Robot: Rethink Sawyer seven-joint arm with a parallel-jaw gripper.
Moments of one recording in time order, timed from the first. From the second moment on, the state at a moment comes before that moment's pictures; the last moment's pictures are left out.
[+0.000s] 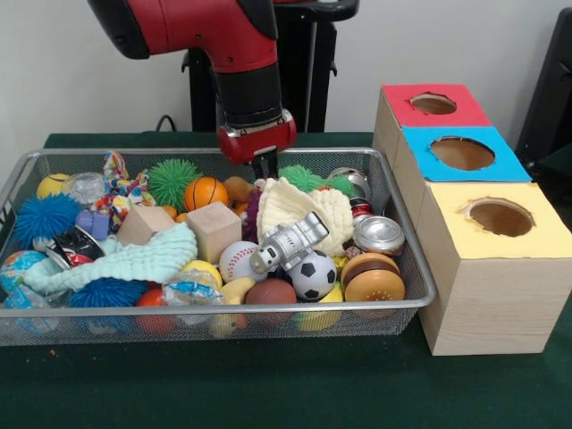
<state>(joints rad) -0.69 -0.51 0.36 1.94 -0.84 0.13 1.58</state>
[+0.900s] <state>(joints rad) -0.58 -0.57 0.28 1.89 -0.83 0.37 1.58</state>
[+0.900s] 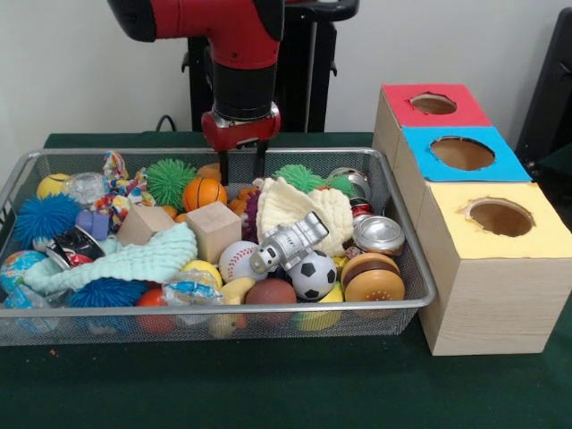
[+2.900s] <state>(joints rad) -0.45 -0.56 0.14 1.81 -0.89 0.41 1.58</state>
